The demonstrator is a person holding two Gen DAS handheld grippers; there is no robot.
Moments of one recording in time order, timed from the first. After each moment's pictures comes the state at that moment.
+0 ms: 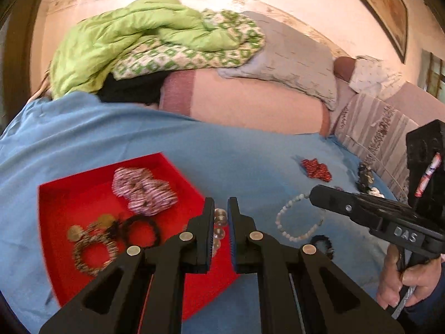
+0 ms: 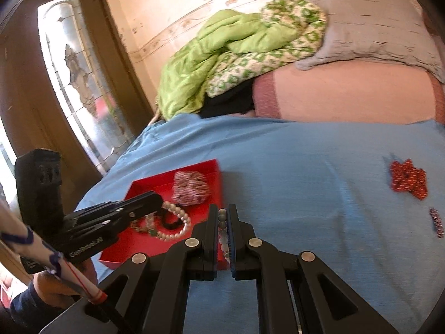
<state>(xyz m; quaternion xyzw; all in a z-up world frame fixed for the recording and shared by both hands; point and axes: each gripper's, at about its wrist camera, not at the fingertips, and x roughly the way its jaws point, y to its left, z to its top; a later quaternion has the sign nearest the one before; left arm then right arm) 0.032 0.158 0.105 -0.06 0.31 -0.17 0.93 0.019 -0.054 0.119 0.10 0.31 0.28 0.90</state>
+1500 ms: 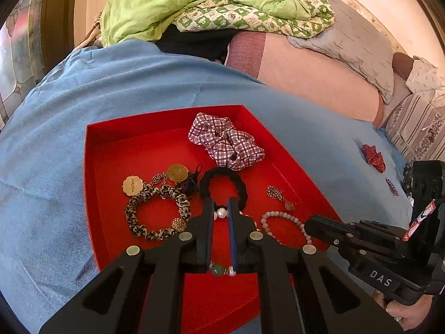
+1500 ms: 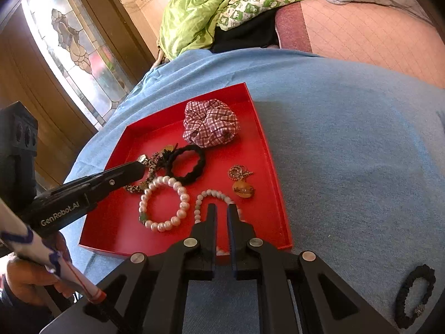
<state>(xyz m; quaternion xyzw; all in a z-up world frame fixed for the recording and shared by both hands) 0.049 0.215 0.059 -0.08 0.41 -0.06 0.91 0.052 0.021 0.039 0.08 0.43 0.30 0.85</state>
